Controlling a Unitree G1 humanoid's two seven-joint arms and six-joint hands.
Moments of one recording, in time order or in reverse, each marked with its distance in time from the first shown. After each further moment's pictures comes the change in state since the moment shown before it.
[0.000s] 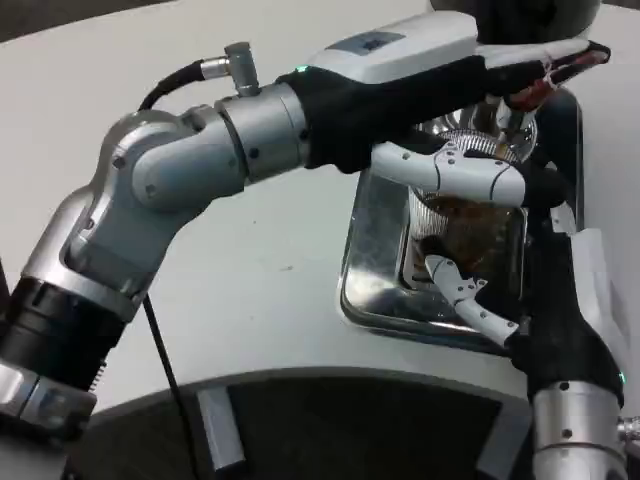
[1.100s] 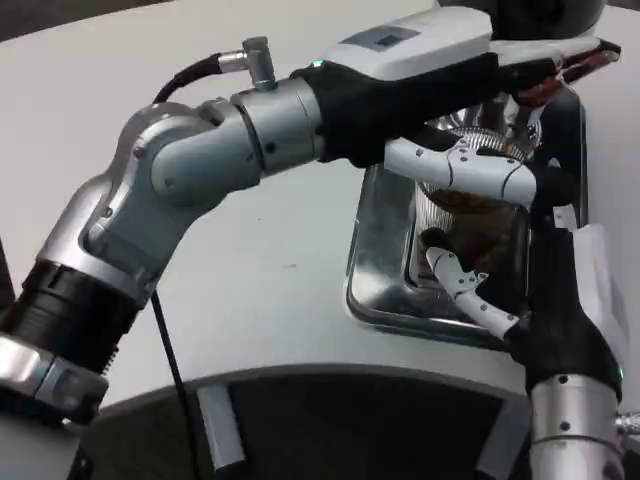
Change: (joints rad) left arm -0.051 -0.015 -0.033 0.092 0.036 -0.053 0.049; right arm -0.024 0.000 0.003 0.006 0.031 0.023 -0.026
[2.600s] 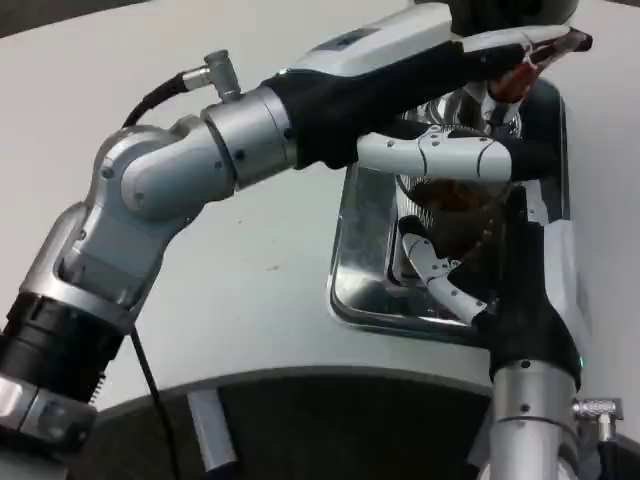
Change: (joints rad) left arm 0.092 0.001 0.083 -0.090 -0.109 0.073 -0.019; right arm -0.092 0.004 0.059 0.108 0.117 0.033 -0.152
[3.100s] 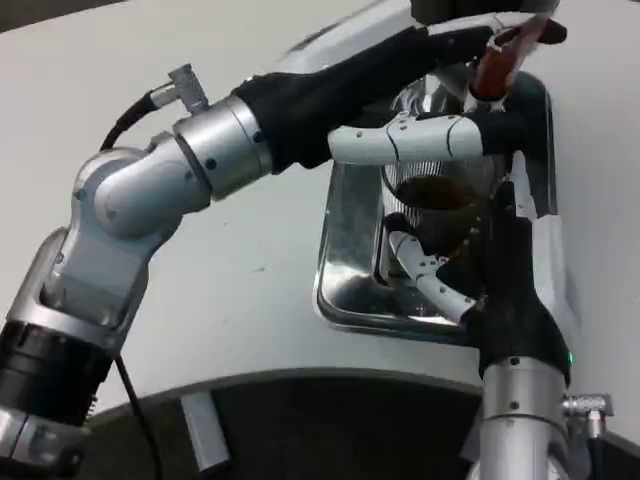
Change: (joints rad) left arm 0.075 -0.015 0.079 -0.050 -0.068 0.022 0.003; right arm -0.014 0.002 0.027 -0.002 0.002 0.010 -0.013
